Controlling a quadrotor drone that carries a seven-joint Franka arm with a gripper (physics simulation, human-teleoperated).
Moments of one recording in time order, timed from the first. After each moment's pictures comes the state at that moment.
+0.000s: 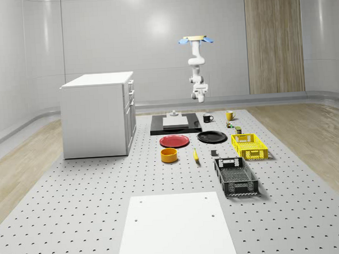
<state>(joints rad) -0.01 -0.70 0.00 -2.04 0.00 1.36 0.78</state>
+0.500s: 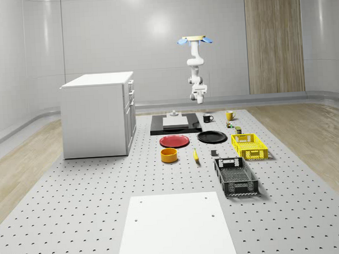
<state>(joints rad) -0.01 -0.71 0.01 -2.05 0.00 1.37 0.78</state>
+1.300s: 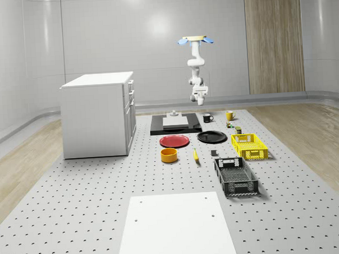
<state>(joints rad) -0.01 -0.72 0.02 -2.05 -0.01 1.38 0.78</state>
